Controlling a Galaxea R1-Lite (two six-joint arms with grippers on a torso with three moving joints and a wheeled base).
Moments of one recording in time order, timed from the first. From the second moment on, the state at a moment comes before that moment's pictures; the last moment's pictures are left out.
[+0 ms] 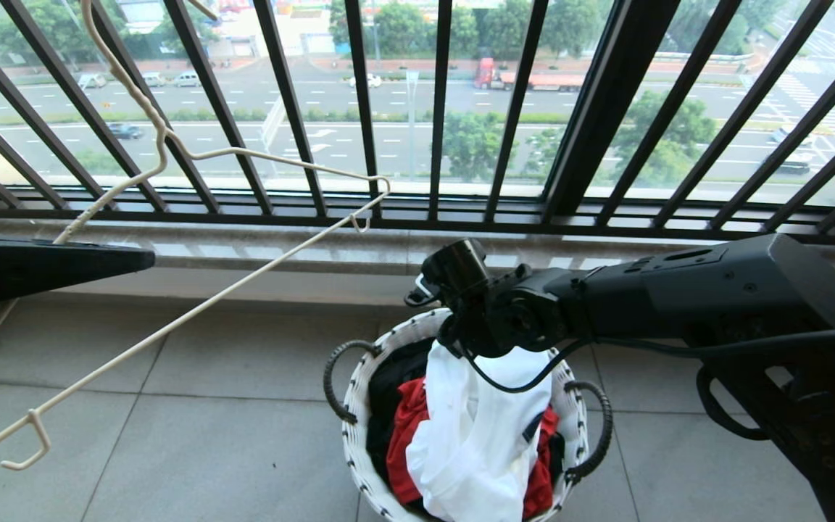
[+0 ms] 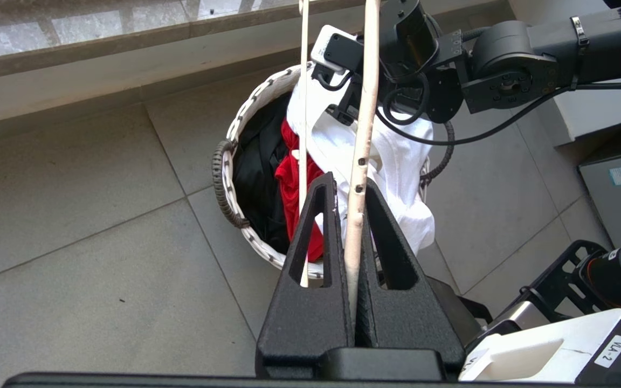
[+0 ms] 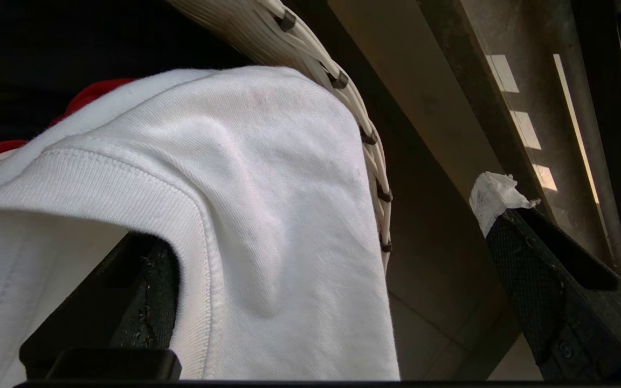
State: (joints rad) left arm -0.08 1.09 -1.15 0.36 -0.61 0.01; right arm 0.66 2.30 -1.75 0.17 -0.67 -0.39
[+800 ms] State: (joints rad) left arm -0.08 1.09 -1.15 0.36 -0.62 0.01; right arm 0.65 2.28 -1.78 0.17 -0.69 -0.39
